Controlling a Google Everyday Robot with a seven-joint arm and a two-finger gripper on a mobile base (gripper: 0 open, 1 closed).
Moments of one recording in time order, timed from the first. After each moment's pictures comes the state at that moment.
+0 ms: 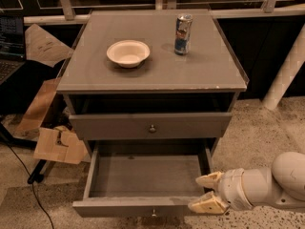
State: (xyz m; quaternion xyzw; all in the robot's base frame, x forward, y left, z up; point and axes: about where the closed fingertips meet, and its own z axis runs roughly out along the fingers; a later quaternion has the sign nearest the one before) arm 0.371 -0.151 0.631 -0.46 0.81 0.25 0.28
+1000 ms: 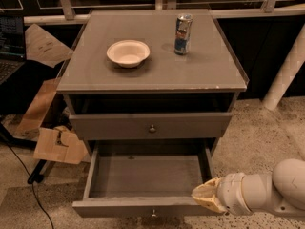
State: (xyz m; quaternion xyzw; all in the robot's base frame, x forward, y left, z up) arm 0.367 -0.148 0.629 -0.46 0.80 0.23 0.30
